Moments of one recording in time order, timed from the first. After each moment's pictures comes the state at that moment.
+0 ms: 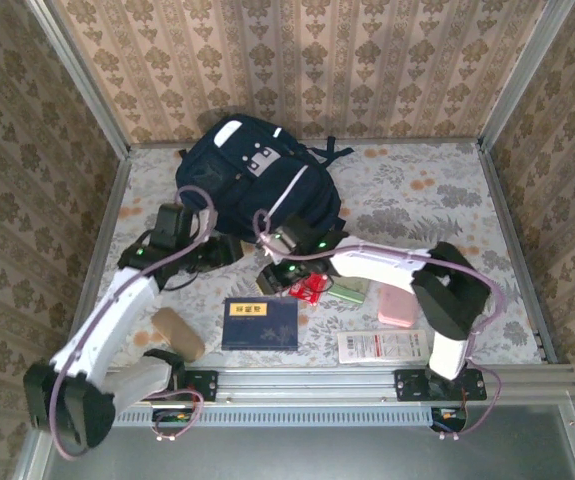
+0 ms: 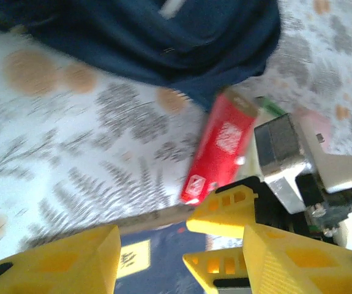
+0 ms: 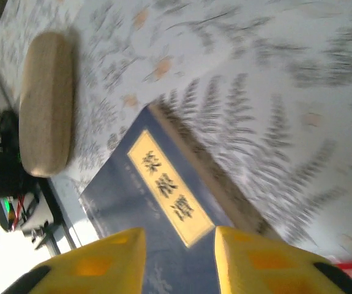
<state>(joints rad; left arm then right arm) -0.35 1.00 0.86 -0.73 0.39 -0.55 0.87 1.83 1.25 -0.38 -0.44 0.31</state>
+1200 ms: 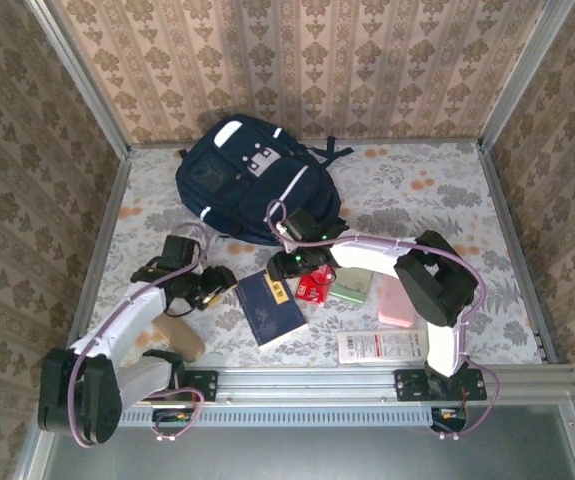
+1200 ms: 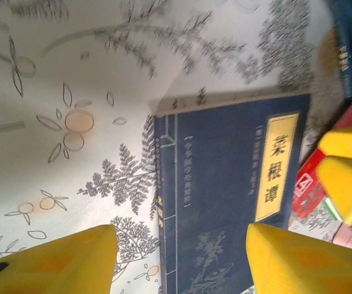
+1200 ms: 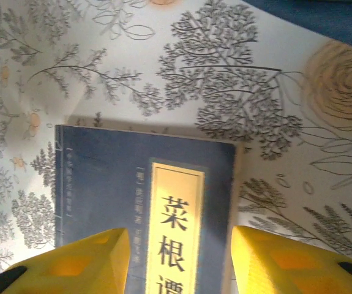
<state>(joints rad) -0.28 1.09 0.55 -0.59 0.43 -0.77 0.75 1.91 1.23 -0.35 -0.30 0.46</state>
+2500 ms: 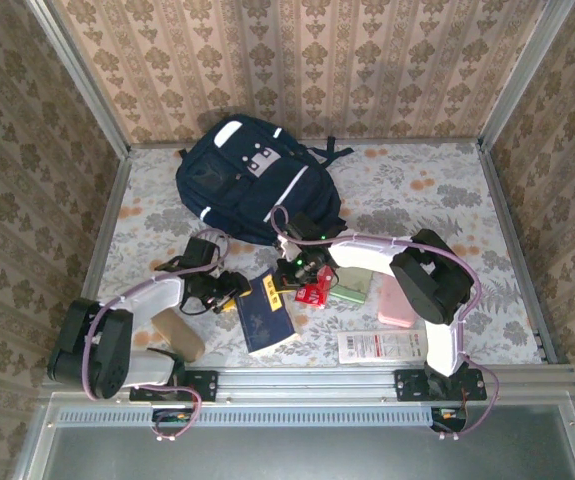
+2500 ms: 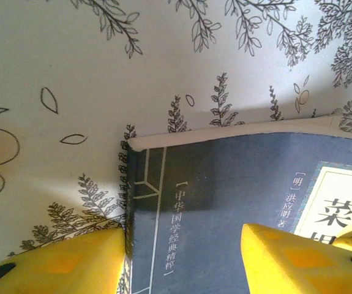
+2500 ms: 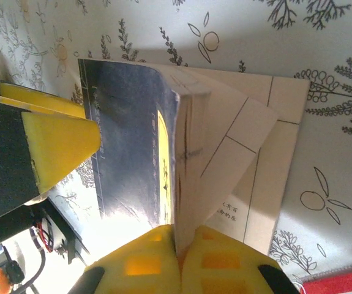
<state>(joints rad) -0.37 1.31 0.53 -0.40 0.45 -0.82 0.75 1.93 1.23 -0.43 -0.56 0.59</state>
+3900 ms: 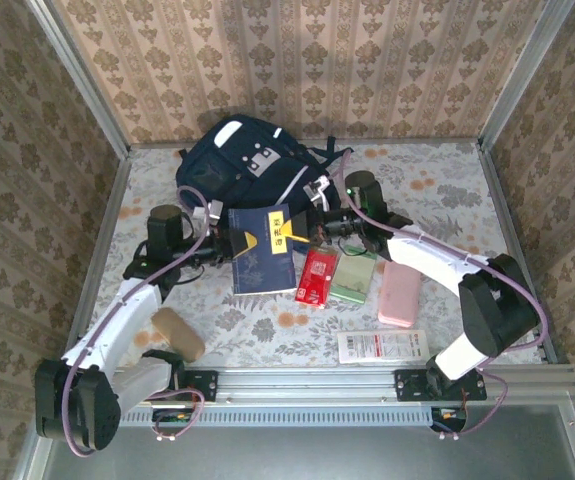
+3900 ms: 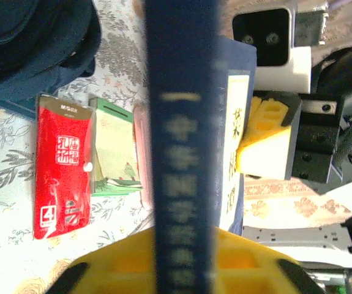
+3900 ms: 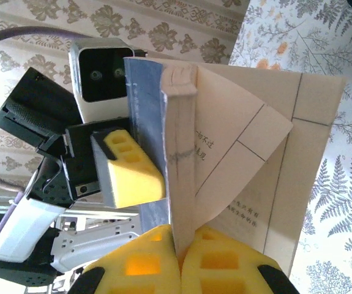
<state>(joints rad) -0.27 1.04 0.67 -0.10 0.98 -0.83 0.50 1.57 1.04 0.16 -0.98 0.93</state>
